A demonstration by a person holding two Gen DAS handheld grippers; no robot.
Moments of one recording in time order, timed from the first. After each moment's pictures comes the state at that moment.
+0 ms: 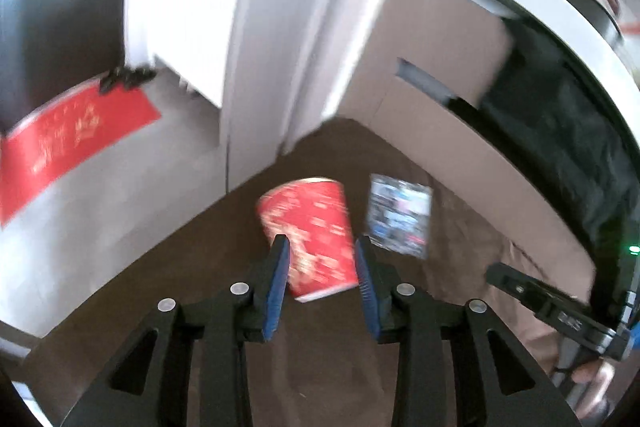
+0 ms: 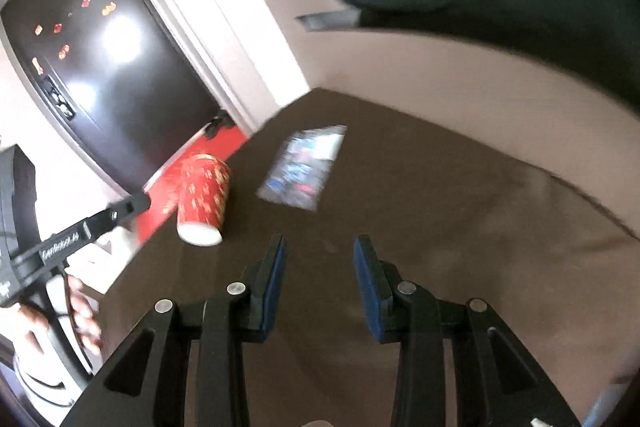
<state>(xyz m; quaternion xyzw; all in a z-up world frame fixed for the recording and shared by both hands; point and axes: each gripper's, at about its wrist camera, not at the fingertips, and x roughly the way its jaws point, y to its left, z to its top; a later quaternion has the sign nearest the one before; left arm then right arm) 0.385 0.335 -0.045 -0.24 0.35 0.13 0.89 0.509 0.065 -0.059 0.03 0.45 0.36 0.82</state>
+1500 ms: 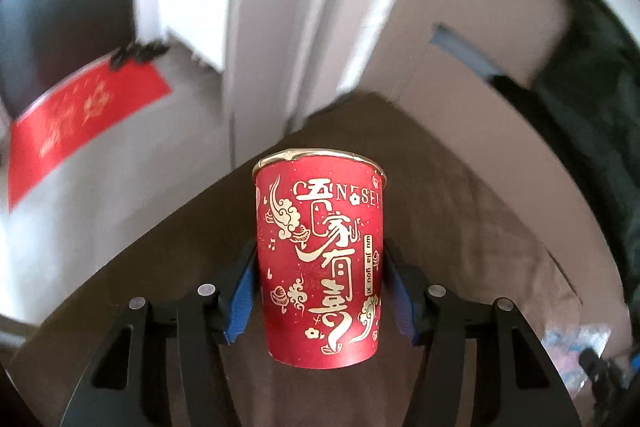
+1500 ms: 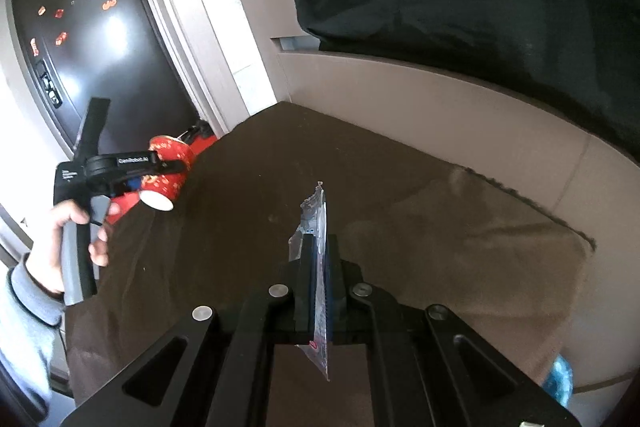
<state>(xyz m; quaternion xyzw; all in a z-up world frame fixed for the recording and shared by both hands) 0.439 0.310 -0.067 -0.23 0.39 0.15 0.88 0.467 -0.010 -0.046 -0.02 0.39 0.31 0.87</state>
